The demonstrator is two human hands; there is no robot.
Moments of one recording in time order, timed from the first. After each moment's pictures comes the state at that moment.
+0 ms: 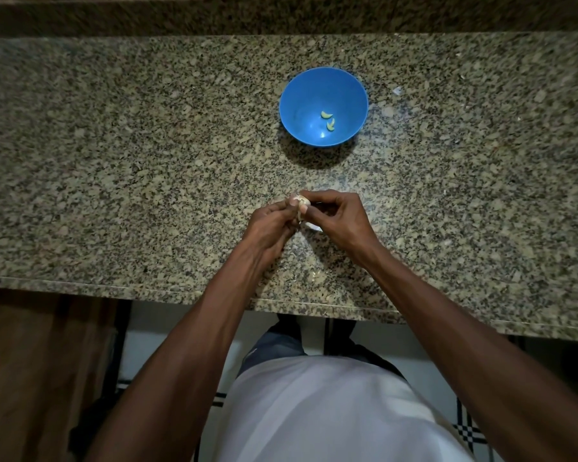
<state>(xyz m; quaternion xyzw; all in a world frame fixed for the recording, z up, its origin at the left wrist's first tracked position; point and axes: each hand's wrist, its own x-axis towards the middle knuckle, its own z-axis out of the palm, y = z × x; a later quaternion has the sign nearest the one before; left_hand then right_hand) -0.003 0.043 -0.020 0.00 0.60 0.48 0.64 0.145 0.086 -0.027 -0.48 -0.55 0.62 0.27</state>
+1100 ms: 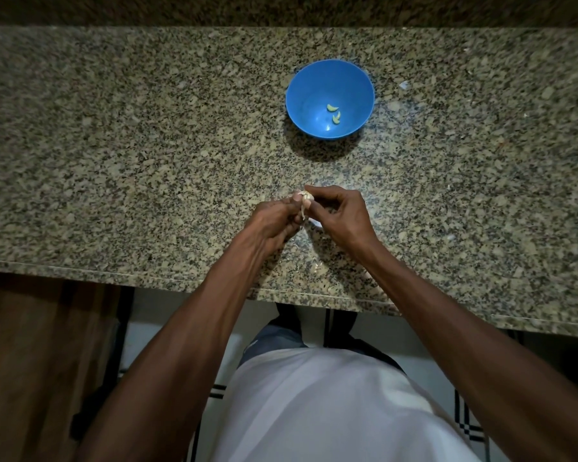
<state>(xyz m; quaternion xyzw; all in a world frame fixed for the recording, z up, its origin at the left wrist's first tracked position) -0.006 0.040 -0.013 0.00 0.64 0.41 0.65 0.144 0.074 -0.028 -0.49 -0.58 0.58 0.28</state>
